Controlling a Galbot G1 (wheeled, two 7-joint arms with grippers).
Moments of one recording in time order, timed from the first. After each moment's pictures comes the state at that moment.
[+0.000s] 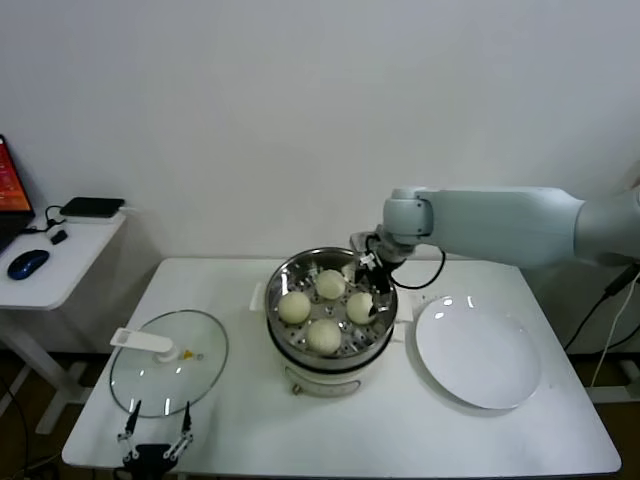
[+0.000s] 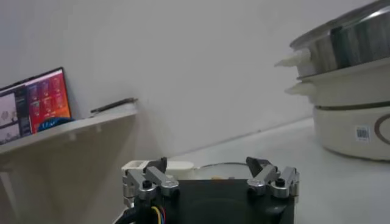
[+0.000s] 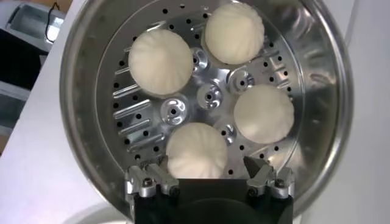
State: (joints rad) left arm 1.69 -1.61 -0.82 -1.69 0.17 -0.54 0.06; right arm 0.75 1.12 -1.68 1.33 0.68 -0.30 -0.86
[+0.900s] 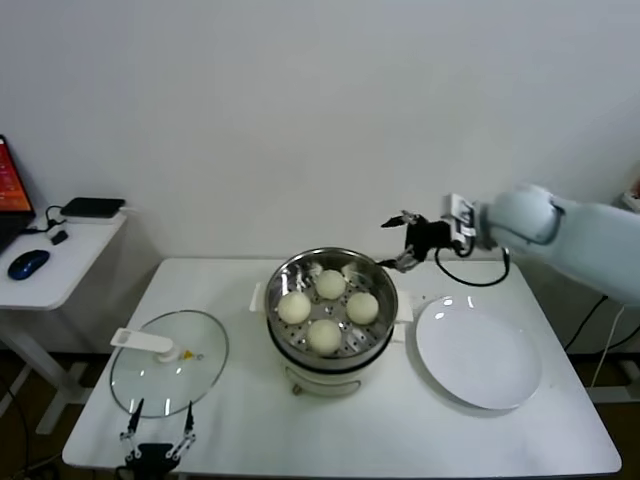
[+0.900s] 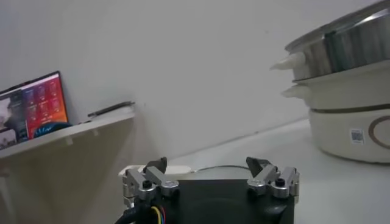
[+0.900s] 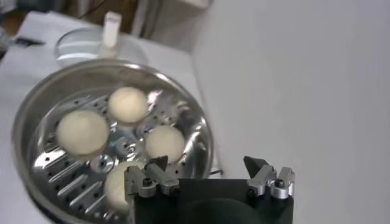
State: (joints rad) left arm 1.70 -1.61 -0.81 -1.71 0.19 -0.53 0.05; right arm 0.54 0.57 -1.26 1.59 0.82 -0.18 -0.50
